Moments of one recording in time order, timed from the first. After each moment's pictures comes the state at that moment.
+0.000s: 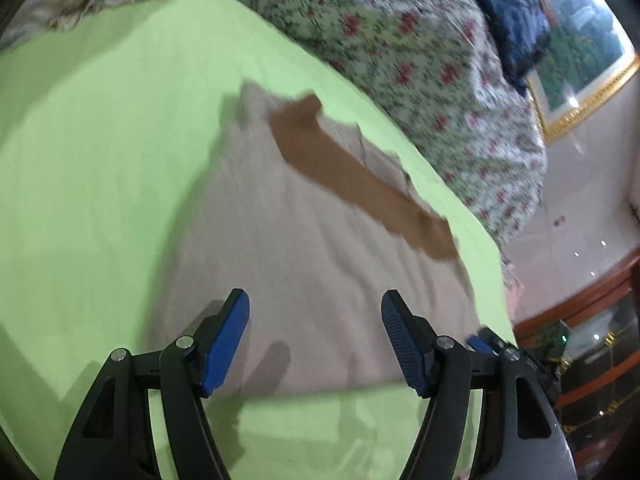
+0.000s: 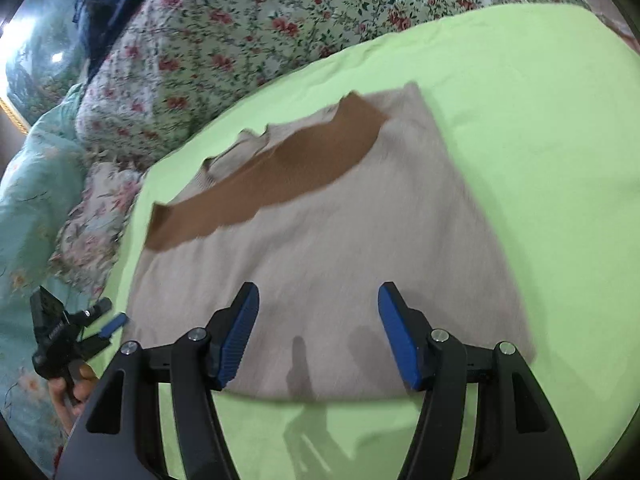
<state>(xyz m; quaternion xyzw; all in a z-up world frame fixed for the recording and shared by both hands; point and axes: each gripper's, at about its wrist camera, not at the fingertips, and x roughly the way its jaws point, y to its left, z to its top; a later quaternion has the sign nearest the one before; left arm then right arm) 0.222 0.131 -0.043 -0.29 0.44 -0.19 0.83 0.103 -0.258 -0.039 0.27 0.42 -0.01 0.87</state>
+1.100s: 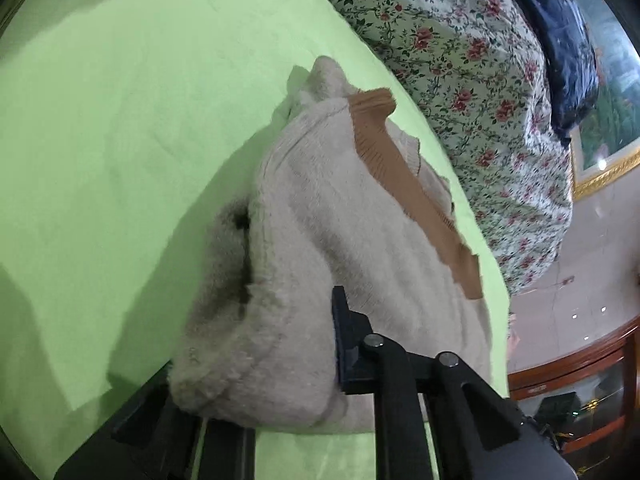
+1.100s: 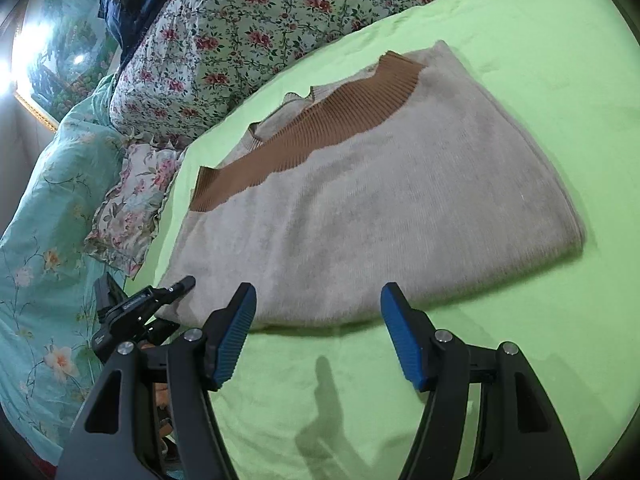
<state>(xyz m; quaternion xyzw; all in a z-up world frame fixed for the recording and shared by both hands) 0.238 0.141 -0.090 -0.37 0.43 -0.11 0.81 0.086 -0.235 -0.041 0.30 0.42 0.03 0.86</state>
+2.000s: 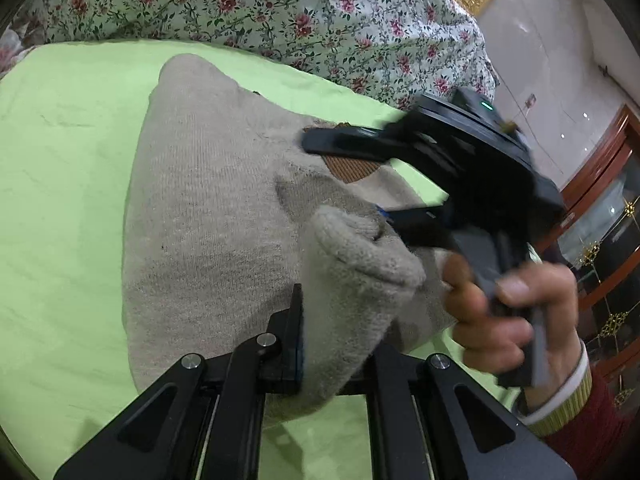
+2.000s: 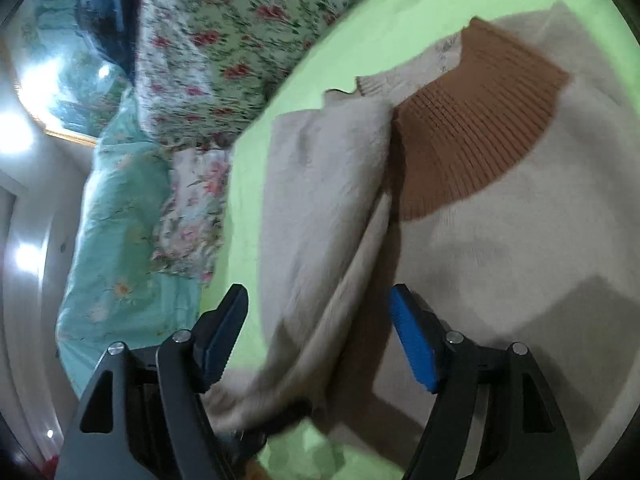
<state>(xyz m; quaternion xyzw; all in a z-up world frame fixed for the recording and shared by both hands) 0.213 -0.083 -0.032 -0.11 0.43 -0.28 0.85 0.246 -0.266 -0.070 0.39 0.47 0.18 0.77</state>
